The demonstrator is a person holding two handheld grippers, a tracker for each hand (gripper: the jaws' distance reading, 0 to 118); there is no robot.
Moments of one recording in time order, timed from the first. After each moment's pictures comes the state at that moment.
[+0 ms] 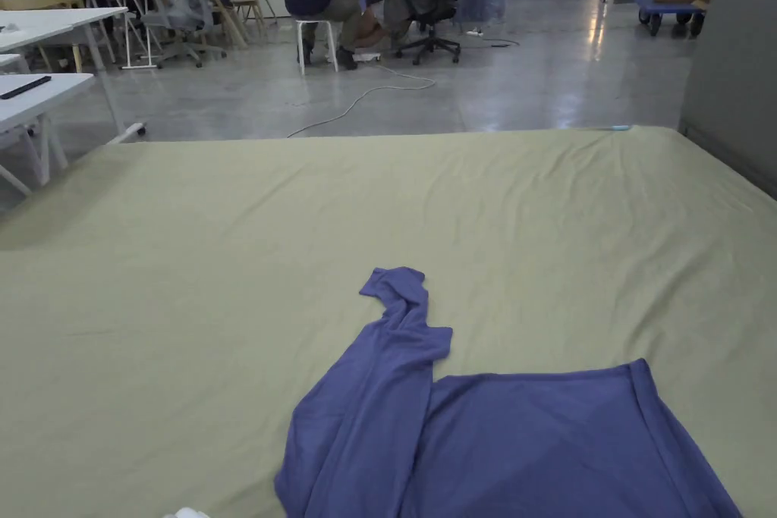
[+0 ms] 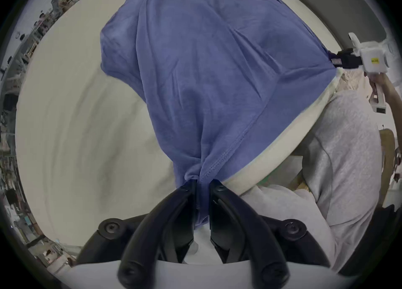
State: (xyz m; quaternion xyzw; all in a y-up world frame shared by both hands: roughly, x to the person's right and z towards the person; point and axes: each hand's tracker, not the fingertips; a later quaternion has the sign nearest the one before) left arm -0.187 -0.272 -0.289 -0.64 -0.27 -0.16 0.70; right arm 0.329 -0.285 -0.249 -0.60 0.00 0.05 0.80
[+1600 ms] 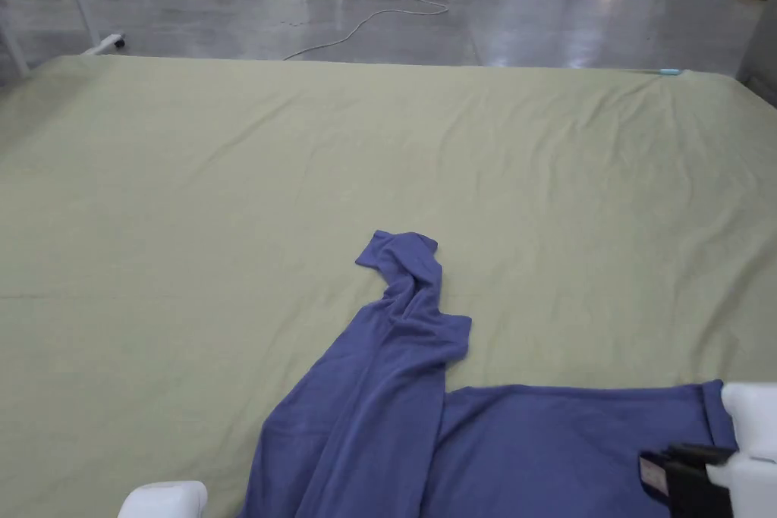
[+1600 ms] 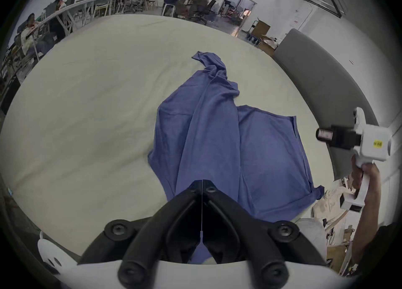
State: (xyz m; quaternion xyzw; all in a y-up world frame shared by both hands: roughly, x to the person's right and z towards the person) left arm -0.202 -0.210 -0.340 -0.49 -0.16 0.11 0.85; right arm 0.195 -0.175 -0.390 -0.45 0.09 -0.04 0.89
